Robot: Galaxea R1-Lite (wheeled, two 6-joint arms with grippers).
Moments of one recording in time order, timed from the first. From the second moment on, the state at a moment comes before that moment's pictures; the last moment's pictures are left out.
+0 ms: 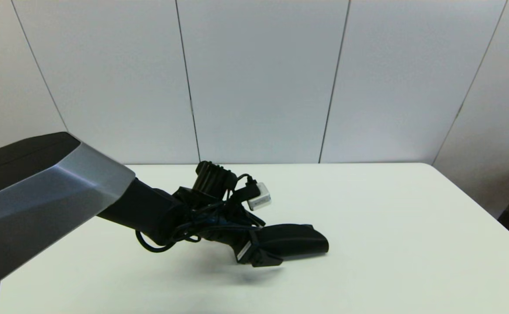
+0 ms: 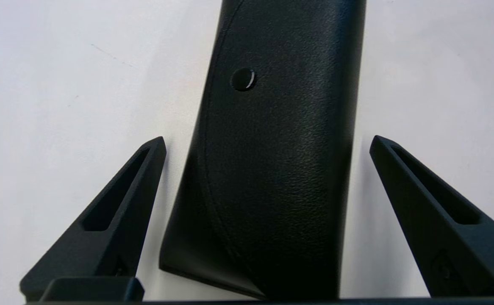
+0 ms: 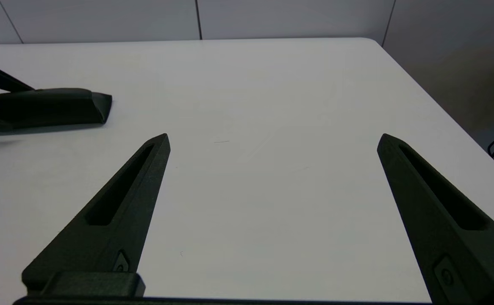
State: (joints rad) left arm -0.62 2.12 -1.08 -0.28 -0.58 0.41; right arm 0.00 0.00 0.00 0.00 0.00 0.01
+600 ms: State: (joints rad) left arm -0.62 2.11 -1.08 -0.29 -0.56 0.40; right arm 0.00 0.00 0.00 0.00 0.00 0.01
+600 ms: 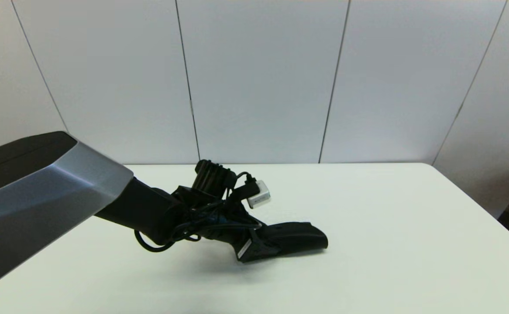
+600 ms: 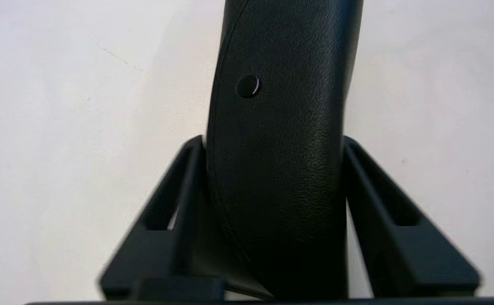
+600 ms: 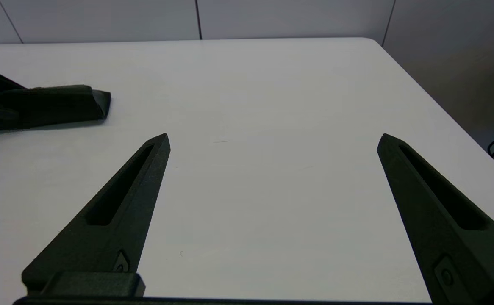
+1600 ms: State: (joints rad) left arm -0.51 1.82 -1.16 -0.28 -0.42 0.03; right arm 0.00 0.00 0.00 0.00 0.00 0.01
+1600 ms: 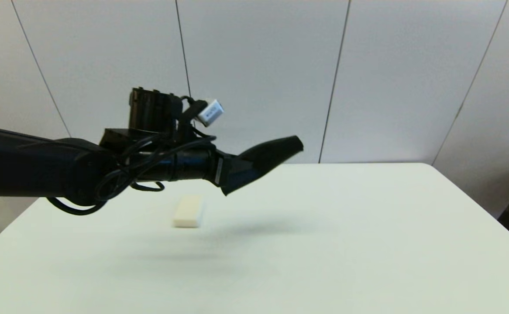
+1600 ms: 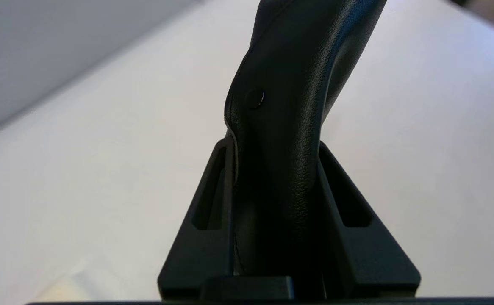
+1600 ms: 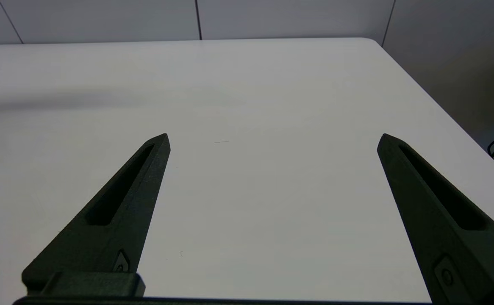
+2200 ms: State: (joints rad) left arm -0.20 1.74 -1.14 -0.13 -0.08 0.03; right arm 0.00 0.00 0.00 0.00 0.00 0.01
